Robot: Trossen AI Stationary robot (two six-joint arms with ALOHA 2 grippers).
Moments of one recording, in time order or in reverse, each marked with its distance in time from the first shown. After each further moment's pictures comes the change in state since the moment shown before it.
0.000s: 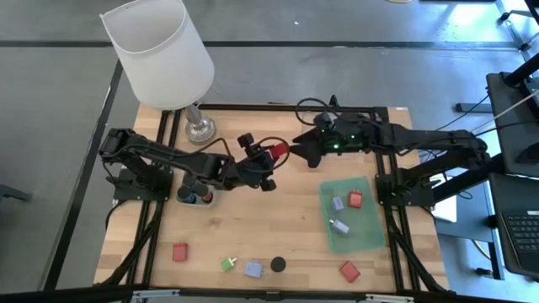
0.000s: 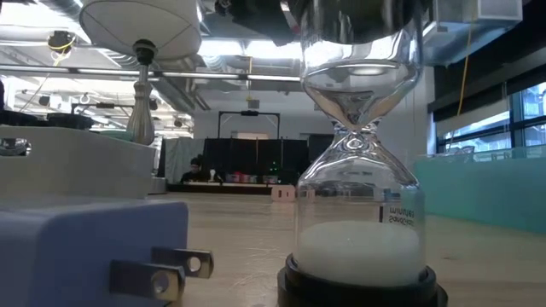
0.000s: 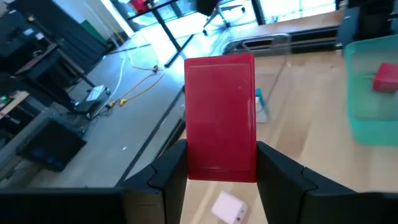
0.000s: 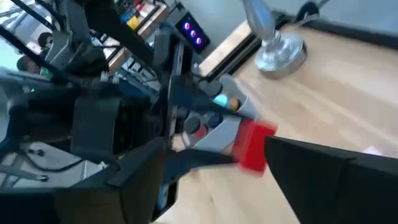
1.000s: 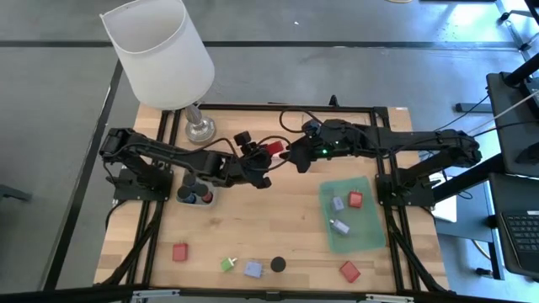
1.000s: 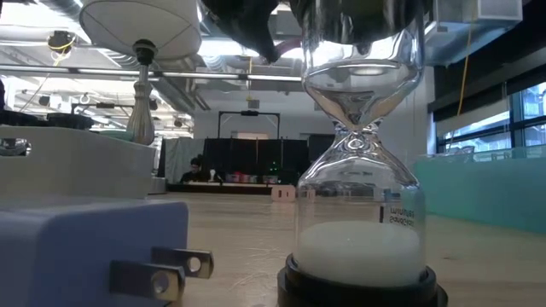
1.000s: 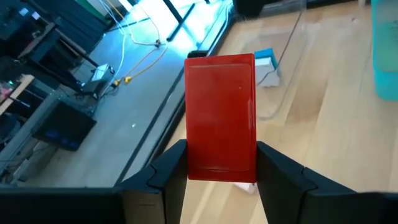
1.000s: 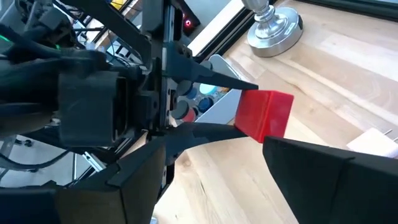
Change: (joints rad) left arm 0.024 0.000 0.003 -0.174 0.012 -0.057; right arm 0.007 0.093 -0.001 0.009 -0.009 0.023
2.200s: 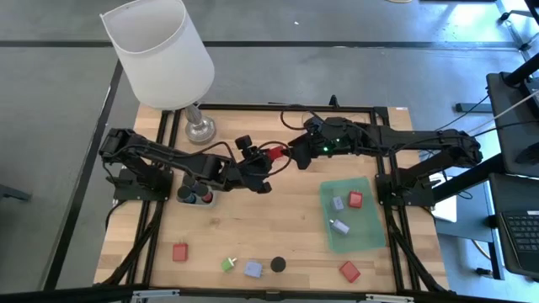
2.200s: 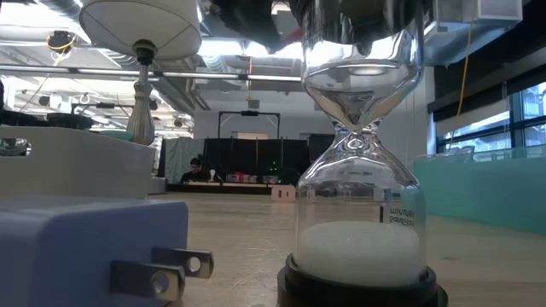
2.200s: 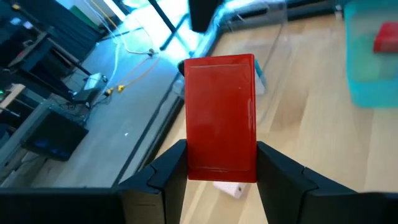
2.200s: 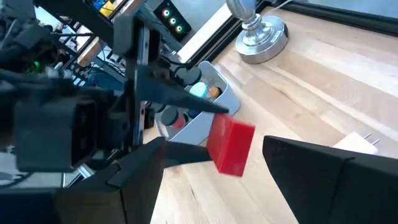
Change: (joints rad) left arm -0.037 -0.001 -0.001 0.038 0.000 0.009; right arm -0.018 -0.010 0.000 -0.019 0.030 -0.011
